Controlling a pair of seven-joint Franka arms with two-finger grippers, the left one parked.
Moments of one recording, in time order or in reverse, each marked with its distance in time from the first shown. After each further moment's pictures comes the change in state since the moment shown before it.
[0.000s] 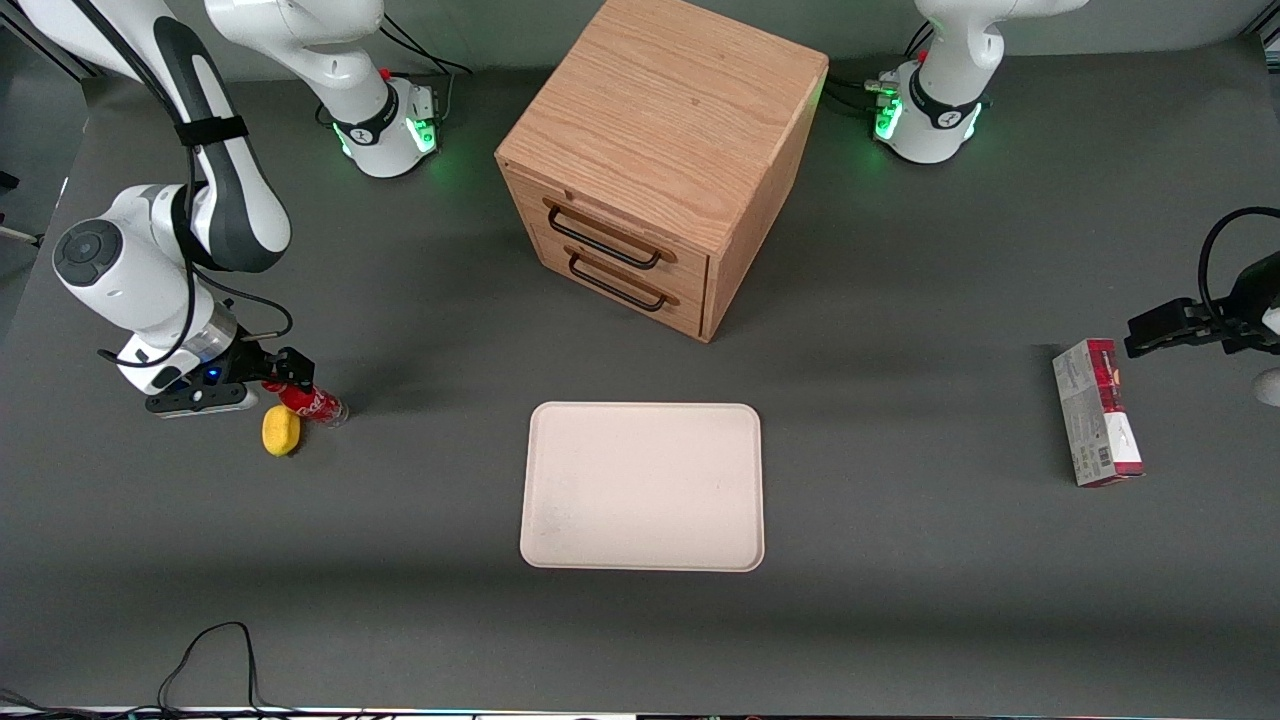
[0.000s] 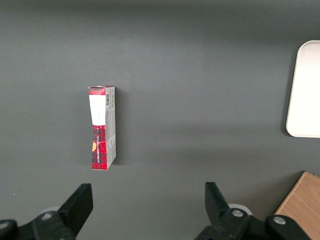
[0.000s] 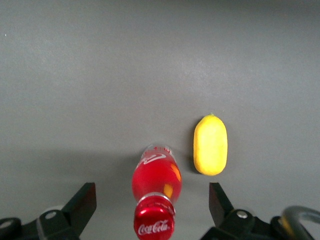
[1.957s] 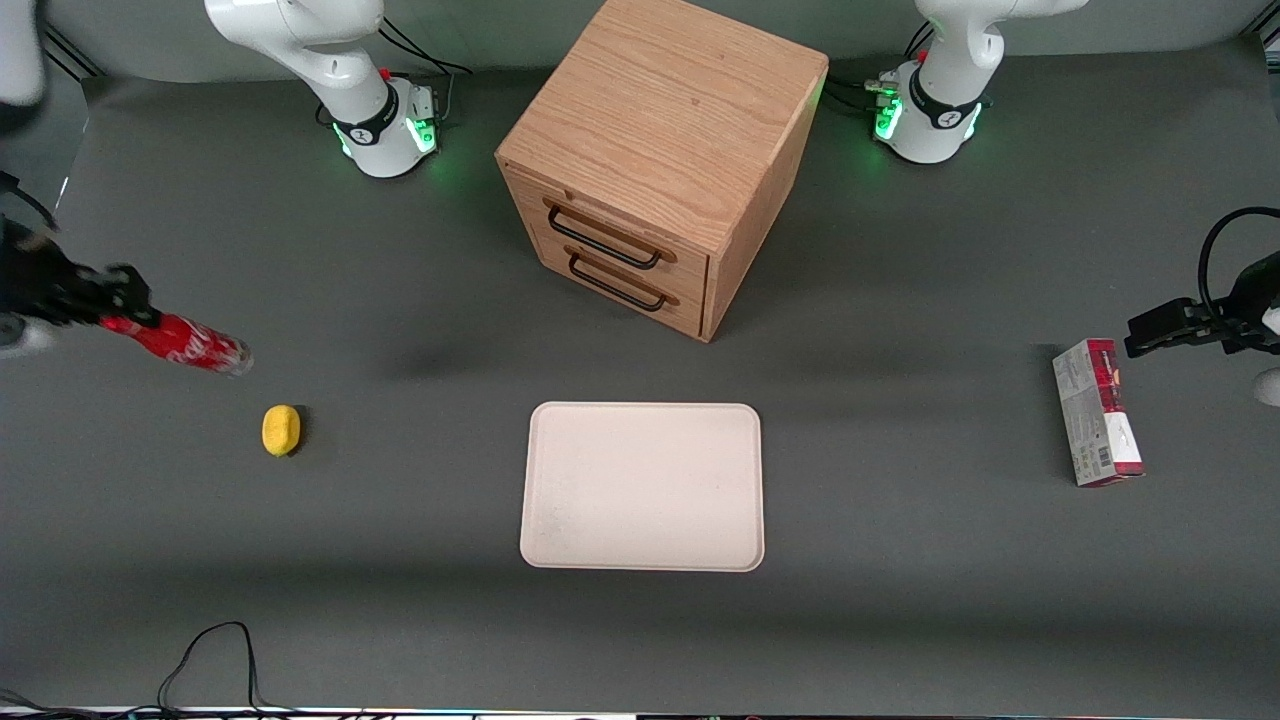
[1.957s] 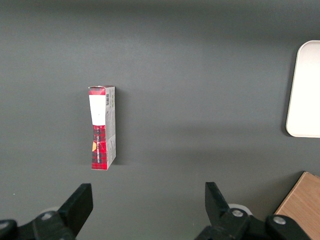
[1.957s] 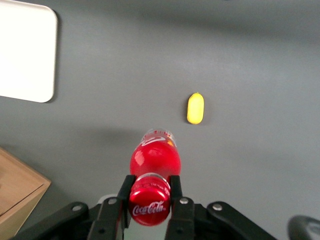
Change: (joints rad) arm 0.008 -0.051 -0.002 0.790 0.033 -0.996 -0.033
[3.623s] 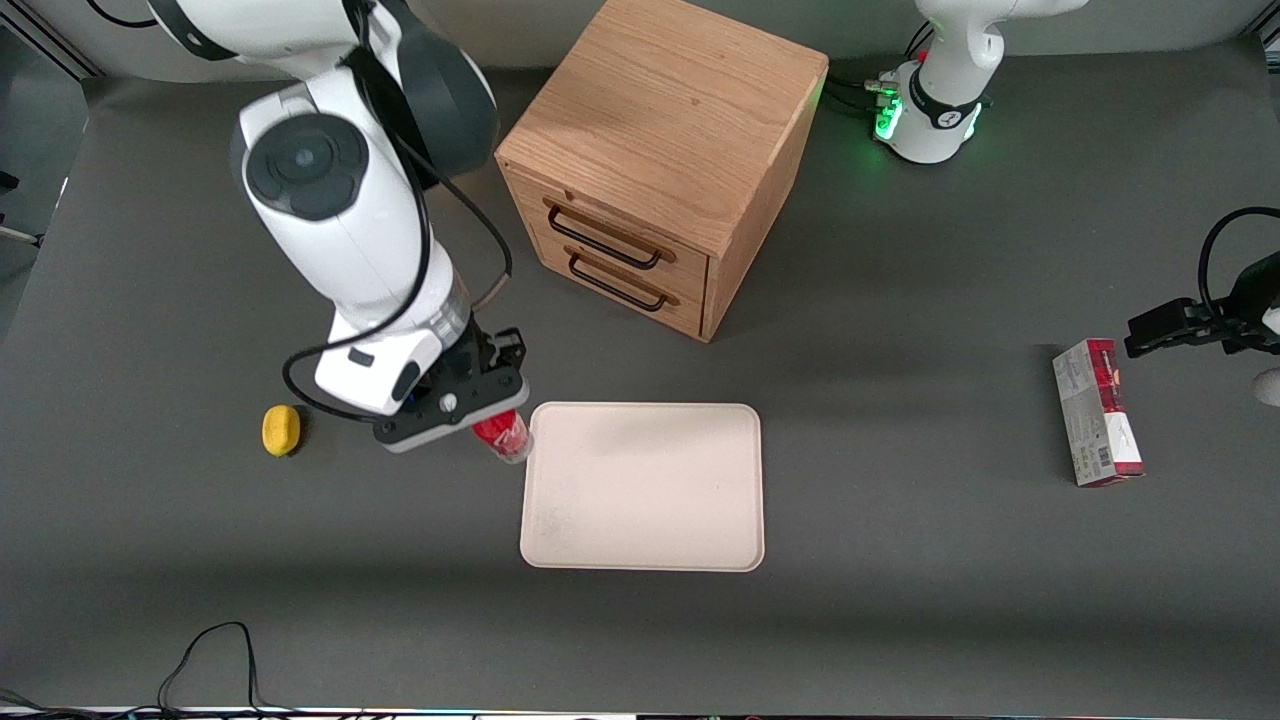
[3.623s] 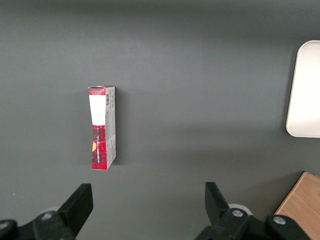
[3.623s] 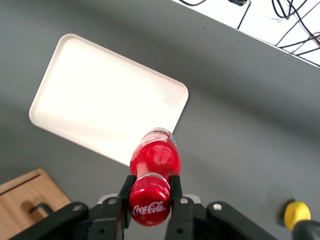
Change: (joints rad) arm 0.454 0.586 0.115 0.604 -0.091 0.121 0.313
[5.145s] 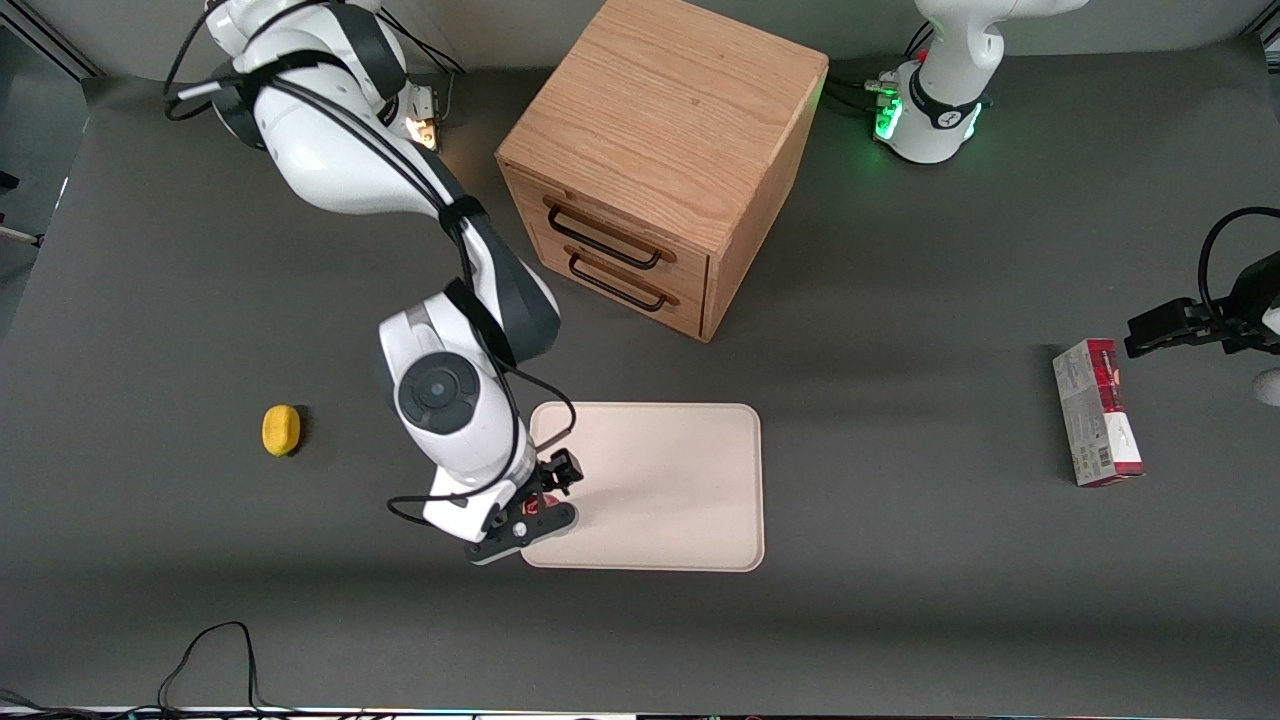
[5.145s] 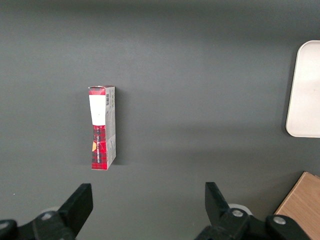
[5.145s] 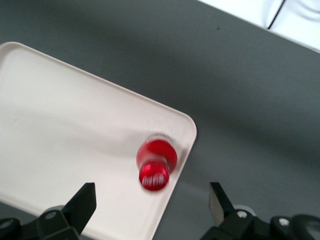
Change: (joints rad) arm -0.027 0.258 -0.003 0.034 -0.002 0.241 0.000
